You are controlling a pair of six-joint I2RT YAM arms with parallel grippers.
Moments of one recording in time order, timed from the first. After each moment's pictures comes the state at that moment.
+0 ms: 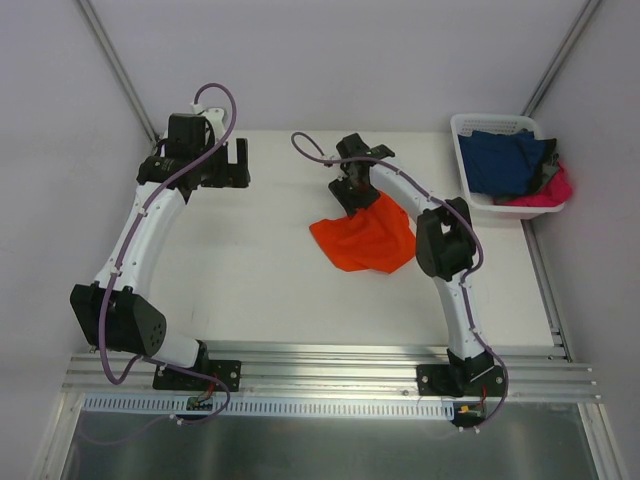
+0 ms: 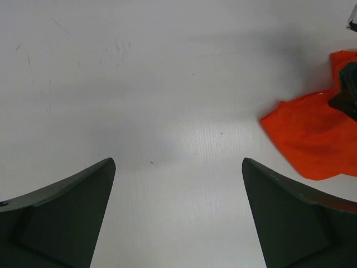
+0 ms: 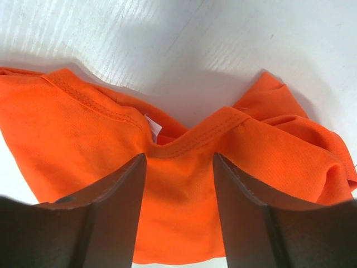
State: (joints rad) left arm -0.16 1.46 1.50 -0.75 0.08 -0.10; right arm 0.53 2.29 2.05 -0.97 0.03 -0.15
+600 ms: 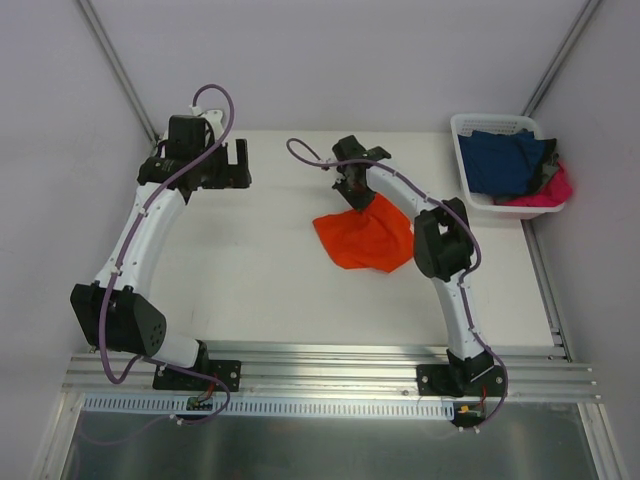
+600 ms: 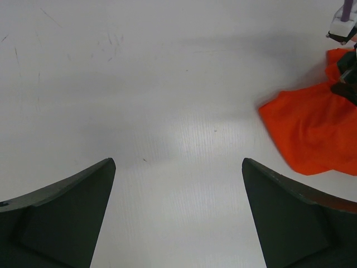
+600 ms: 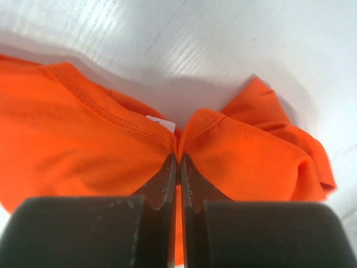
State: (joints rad) left arm -0.15 1.45 1.49 -0.75 0.09 -0.13; right arm 0.55 2.32 2.05 -0.96 0.13 -0.24
